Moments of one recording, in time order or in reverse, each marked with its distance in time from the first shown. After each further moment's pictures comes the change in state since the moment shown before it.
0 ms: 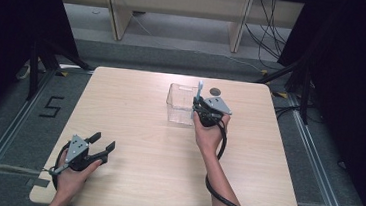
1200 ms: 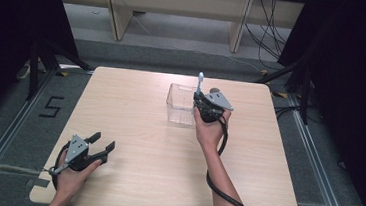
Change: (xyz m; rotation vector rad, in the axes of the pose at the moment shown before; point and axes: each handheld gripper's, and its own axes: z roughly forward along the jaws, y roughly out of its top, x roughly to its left) left arm 0.000 0.000 0.000 -0.001 0.003 -0.002; right arm -0.001 0.014 0.001 -0.027 0.010 -0.002
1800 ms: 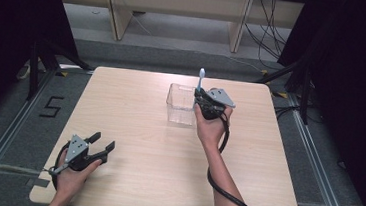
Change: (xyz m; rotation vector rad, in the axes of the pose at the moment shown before) left arm 0.000 0.000 0.000 0.000 -0.001 0.001; right arm 0.001 0.013 -0.003 -0.015 -0.002 0.014
